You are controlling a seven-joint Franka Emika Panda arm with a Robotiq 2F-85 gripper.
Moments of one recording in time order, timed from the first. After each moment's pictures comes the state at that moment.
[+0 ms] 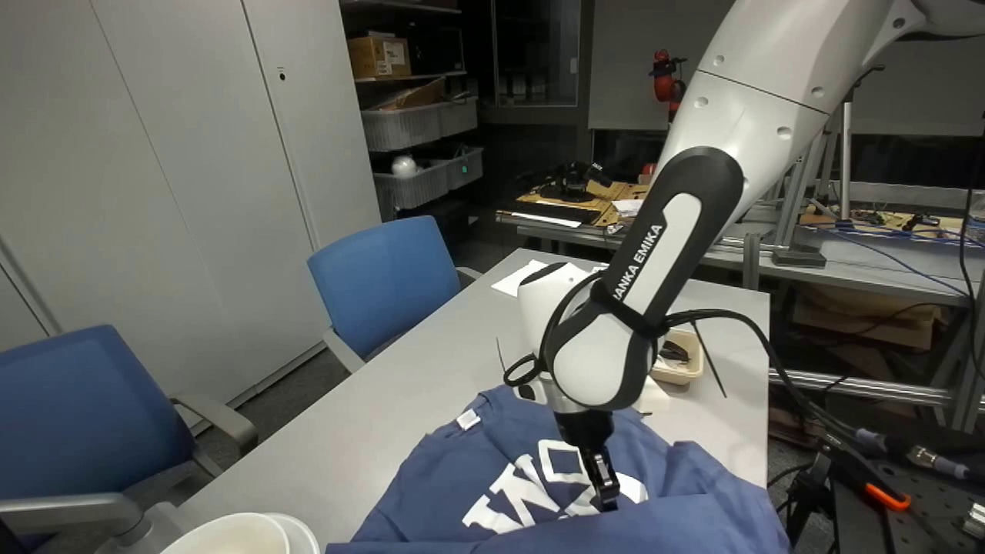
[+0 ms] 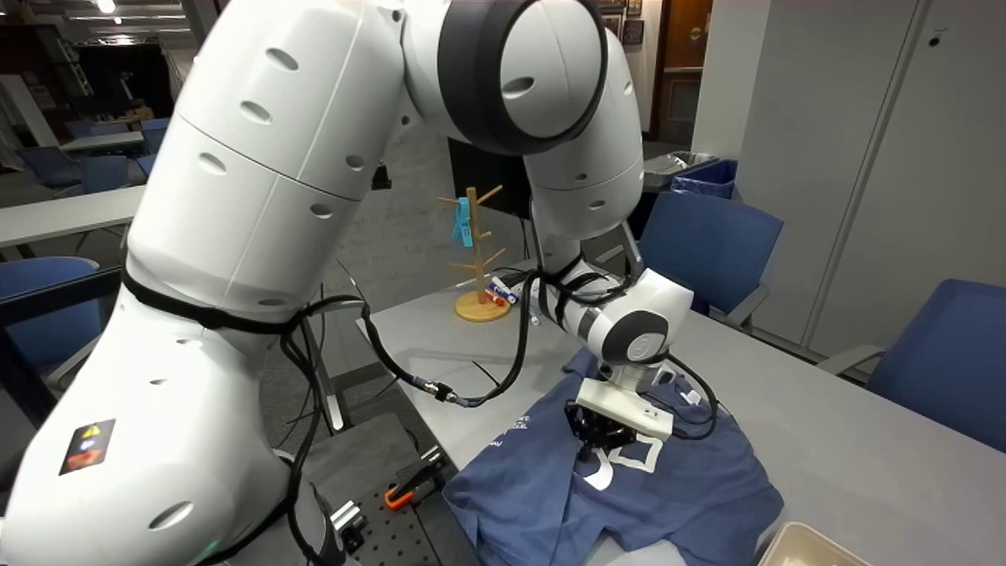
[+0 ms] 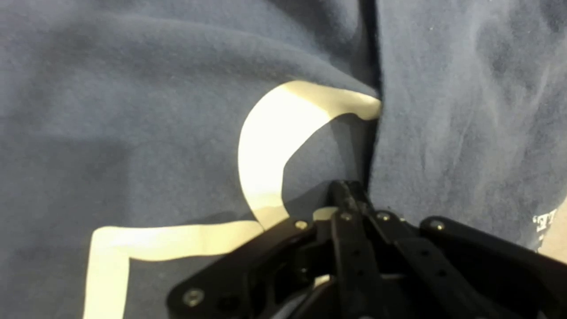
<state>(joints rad) -0.14 0.65 0.16 -2.15 -0.01 2.45 -0.66</state>
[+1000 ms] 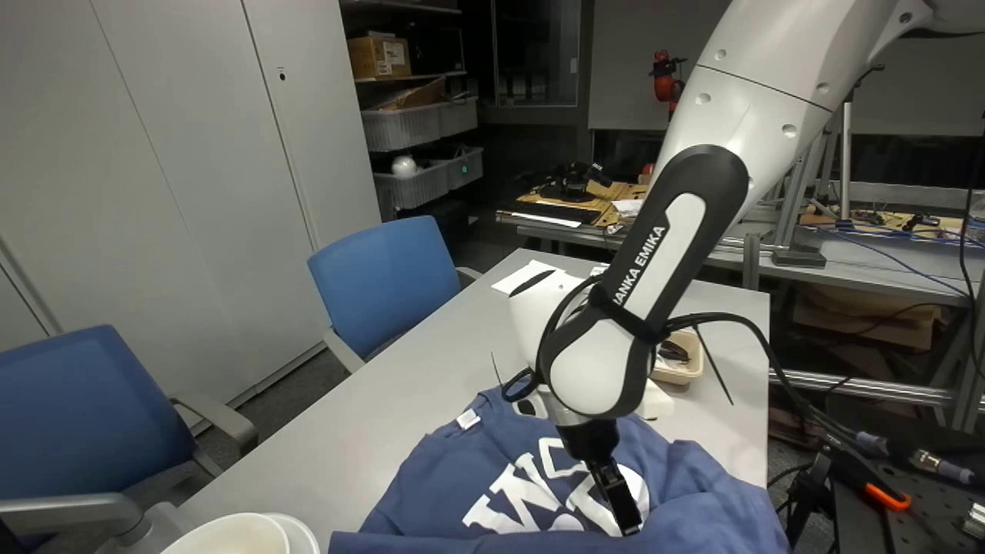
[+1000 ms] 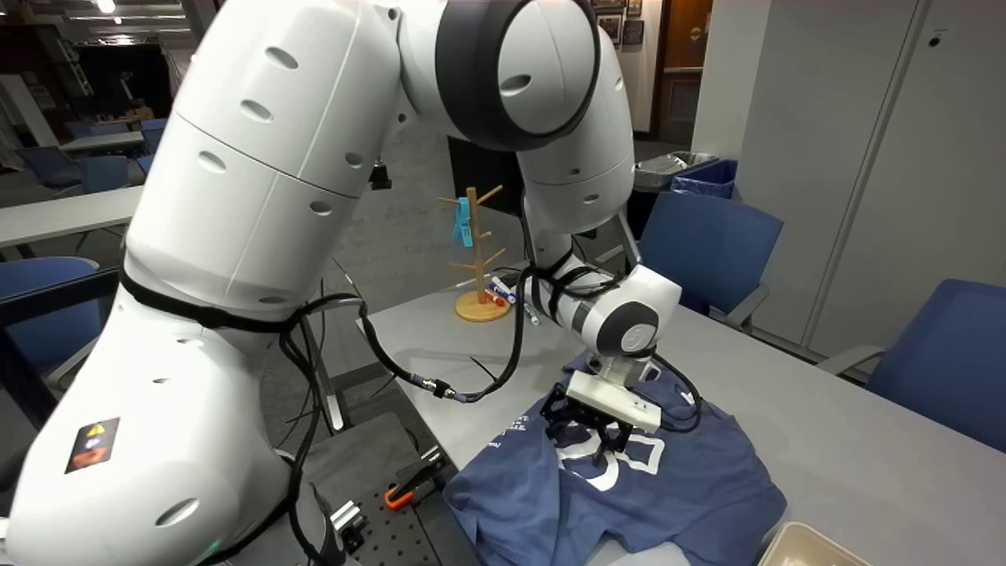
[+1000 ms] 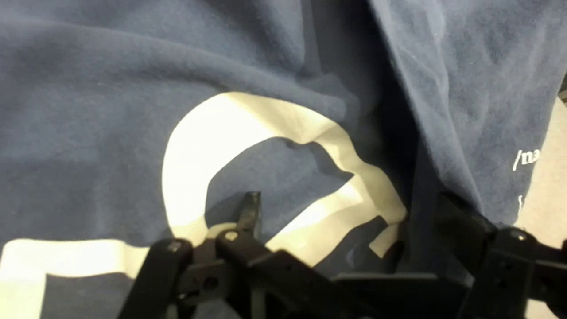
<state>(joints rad) -0.12 0.64 0.18 -2.15 -0.03 2.36 -0.65</state>
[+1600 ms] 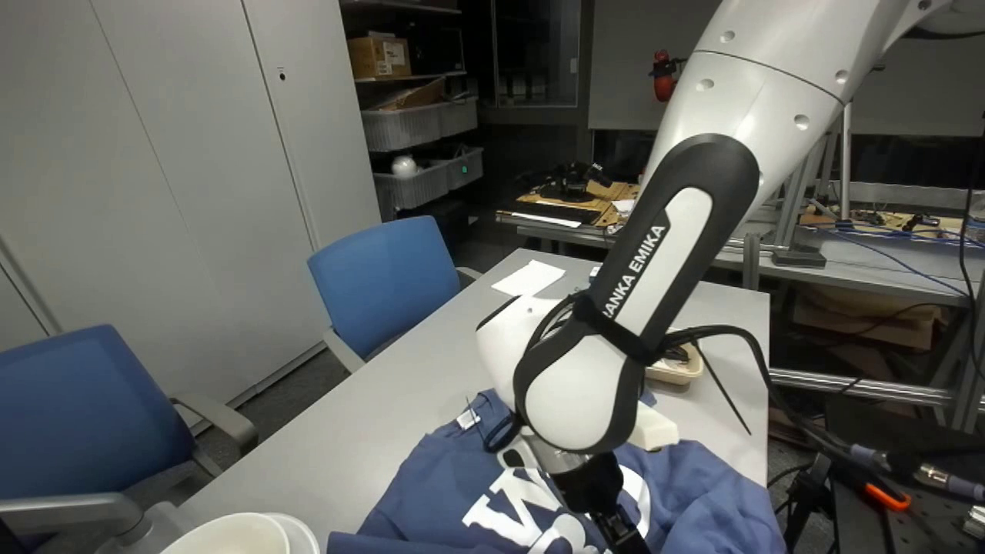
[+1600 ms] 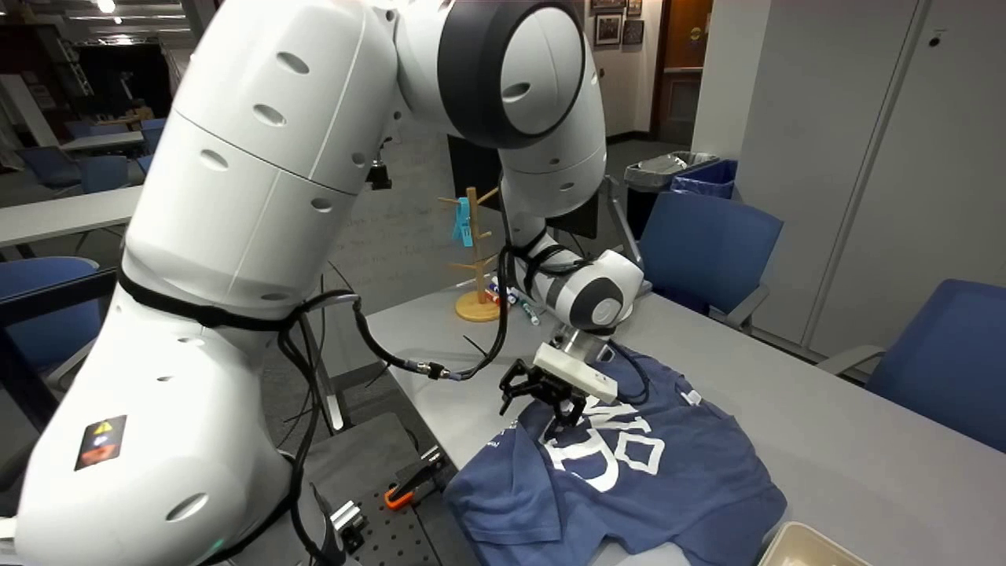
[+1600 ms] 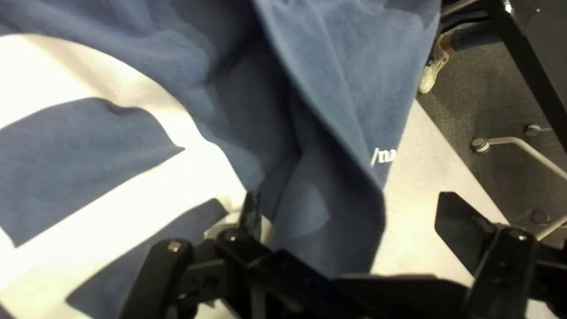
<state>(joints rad) -0.08 0.63 0.28 -2.13 0.02 2.17 -0.65</state>
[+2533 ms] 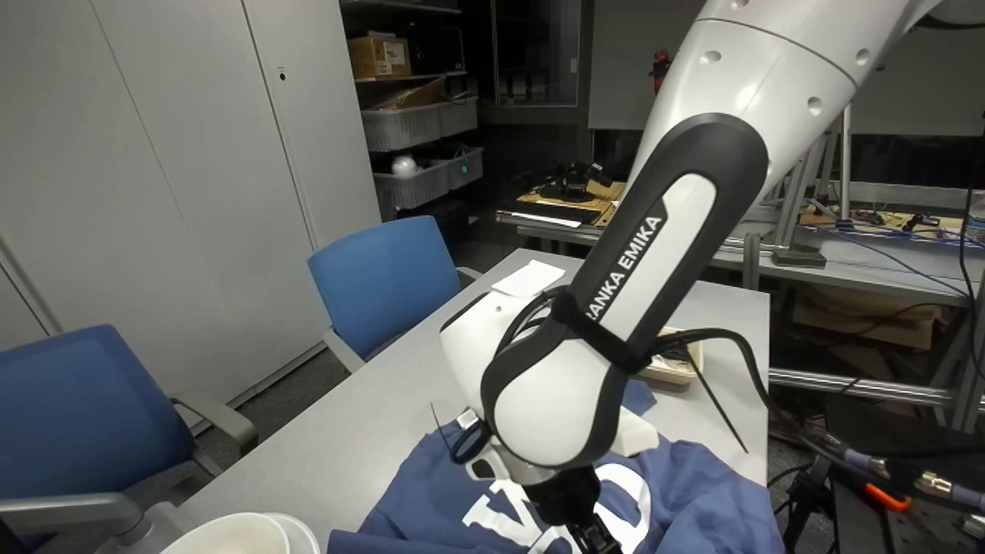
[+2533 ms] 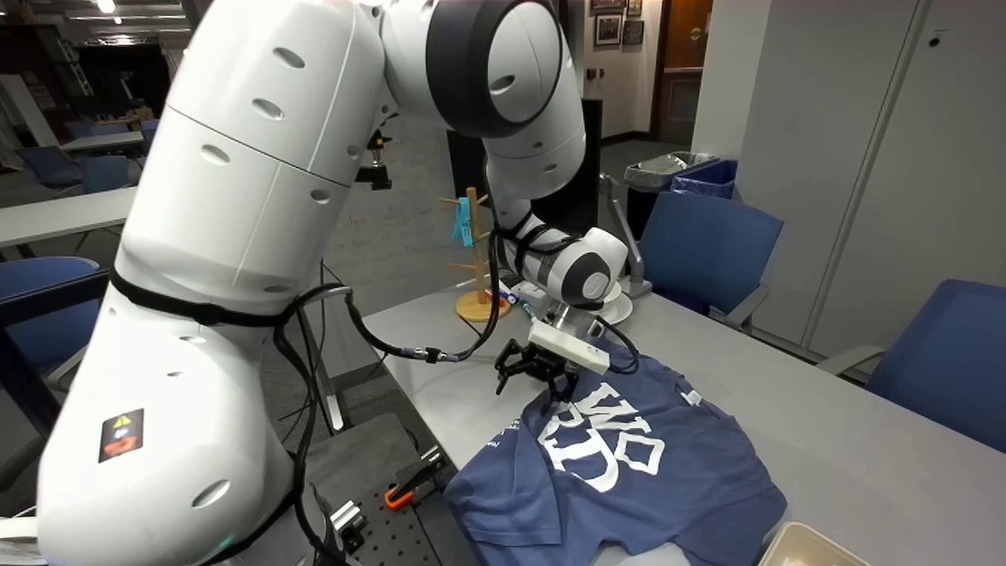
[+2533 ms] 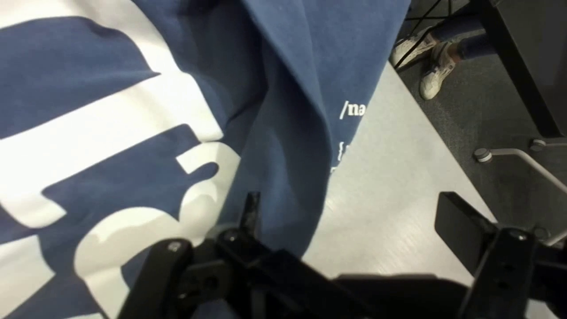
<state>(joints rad) 0.00 0.62 0.27 -2.08 0.03 2.13 -0.65</state>
